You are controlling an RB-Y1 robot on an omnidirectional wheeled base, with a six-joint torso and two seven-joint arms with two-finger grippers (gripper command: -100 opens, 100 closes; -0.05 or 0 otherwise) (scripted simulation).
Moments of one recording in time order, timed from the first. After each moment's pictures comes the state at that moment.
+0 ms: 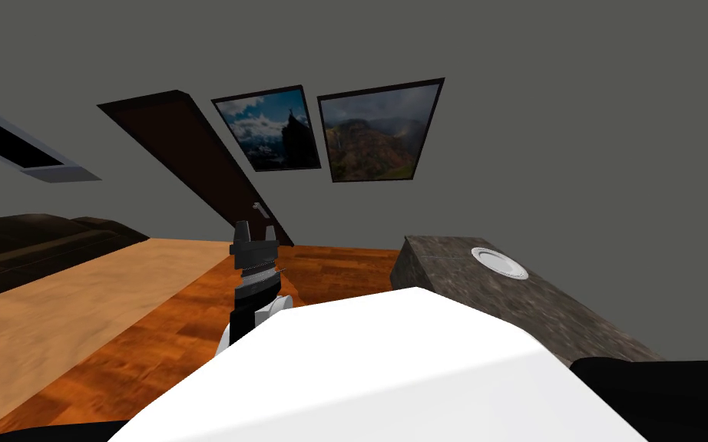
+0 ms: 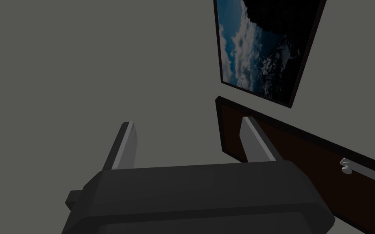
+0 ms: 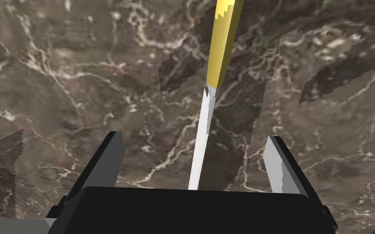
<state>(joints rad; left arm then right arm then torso) 0.53 -0.01 0.03 -2.37 -0.04 -0.46 0.14 1.70 -1.22 -0.29 -1.75 1.02 -0.46 0.92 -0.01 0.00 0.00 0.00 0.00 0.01</state>
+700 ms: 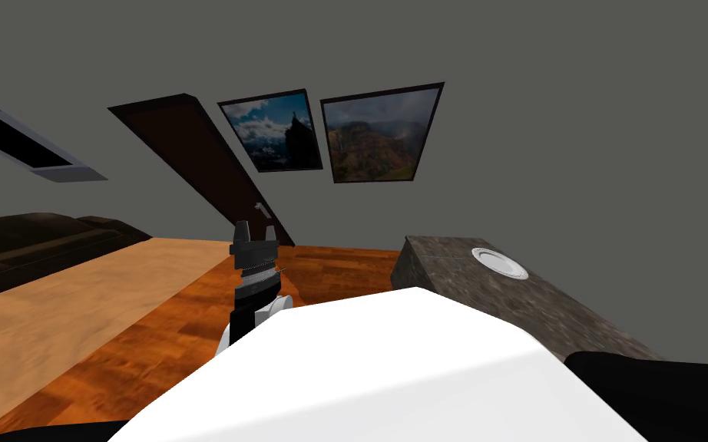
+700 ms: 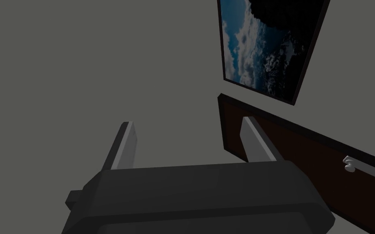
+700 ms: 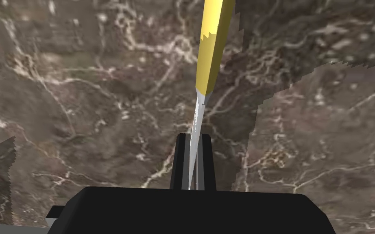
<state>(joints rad) 0.53 -0.01 0.03 -2.37 -0.04 -0.46 0.14 1.63 -1.21 -0.23 -1.72 1.03 -0.44 0.91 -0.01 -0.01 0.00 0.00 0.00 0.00</state>
